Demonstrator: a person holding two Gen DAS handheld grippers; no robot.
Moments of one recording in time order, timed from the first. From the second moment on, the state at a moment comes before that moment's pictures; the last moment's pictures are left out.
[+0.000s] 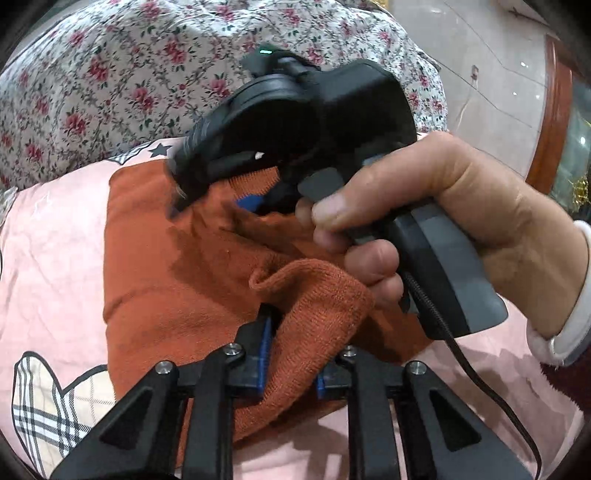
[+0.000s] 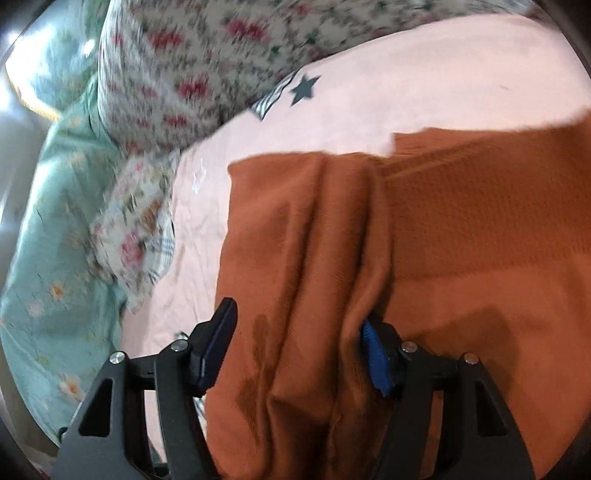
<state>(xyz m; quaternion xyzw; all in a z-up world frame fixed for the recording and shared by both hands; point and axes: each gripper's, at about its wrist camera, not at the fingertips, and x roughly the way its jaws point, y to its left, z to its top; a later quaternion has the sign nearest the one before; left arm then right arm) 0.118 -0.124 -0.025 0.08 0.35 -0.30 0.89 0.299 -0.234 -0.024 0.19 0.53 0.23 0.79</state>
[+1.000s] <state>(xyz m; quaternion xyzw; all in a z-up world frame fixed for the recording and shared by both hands) 0.119 -0.247 -0.031 0.01 0.42 -0.46 0.78 0.235 -0.419 -0.009 0.20 0.47 0.11 0.85</state>
